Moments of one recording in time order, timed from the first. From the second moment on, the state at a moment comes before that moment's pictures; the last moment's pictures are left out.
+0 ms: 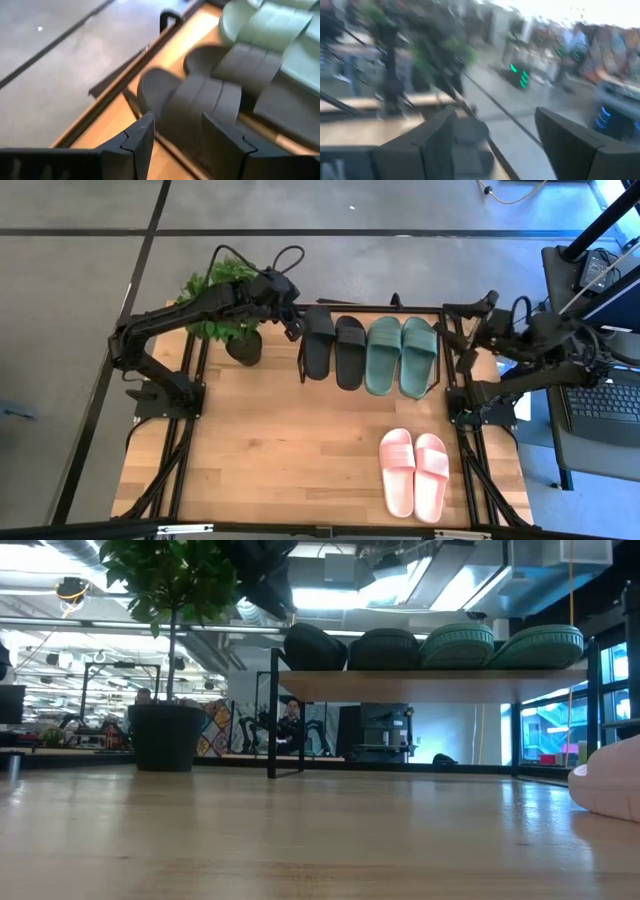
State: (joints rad) left arm 0.42 1.47 1.50 -0.76 -0.14 -0.18; right arm 0.10 0.59 1.07 -0.50 0.55 -0.14
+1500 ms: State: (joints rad) left arm 0.43 1.57 1.50 -0.95 -0.17 -0.25; right arm -0.27 0.74 1.07 -1.53 0.56 0.94
